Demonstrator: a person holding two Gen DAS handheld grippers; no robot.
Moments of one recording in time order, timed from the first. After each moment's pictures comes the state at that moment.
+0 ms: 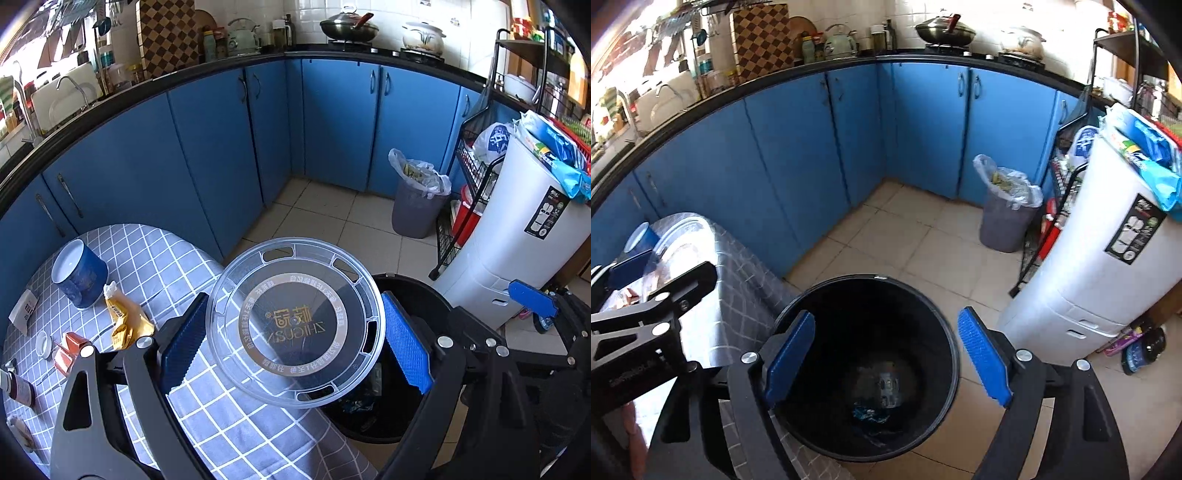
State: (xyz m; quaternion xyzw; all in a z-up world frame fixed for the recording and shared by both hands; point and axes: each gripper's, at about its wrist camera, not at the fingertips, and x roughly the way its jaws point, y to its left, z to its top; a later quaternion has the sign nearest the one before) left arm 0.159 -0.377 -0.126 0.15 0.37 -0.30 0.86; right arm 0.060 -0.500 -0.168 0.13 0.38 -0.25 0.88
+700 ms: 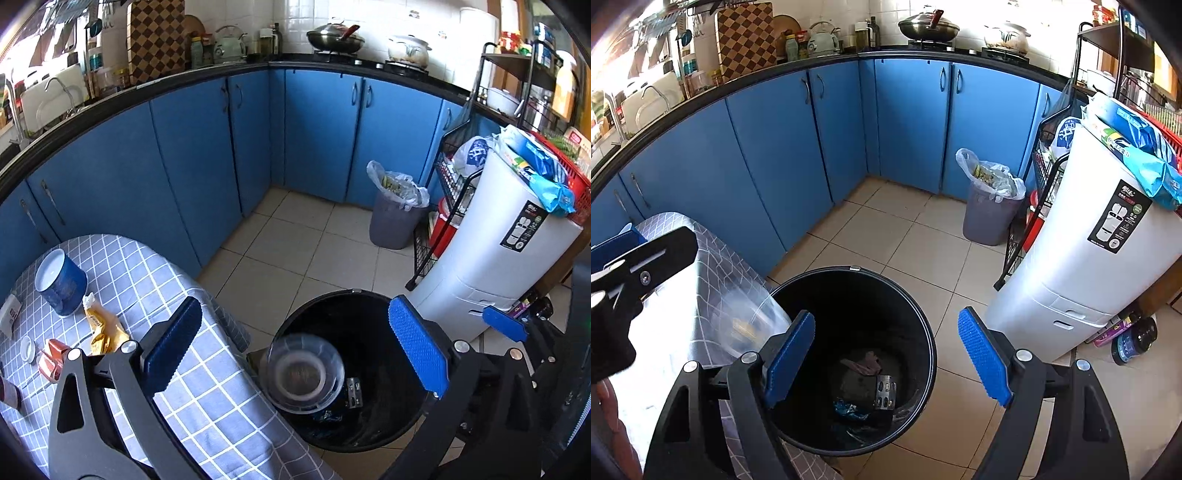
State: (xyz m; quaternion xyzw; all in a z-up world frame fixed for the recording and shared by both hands) left arm 0.153 -0.390 -0.112 0.13 0.37 -0.33 0.86; right arm 0.047 -0.511 -0.174 0.14 0.39 -0.26 0.87
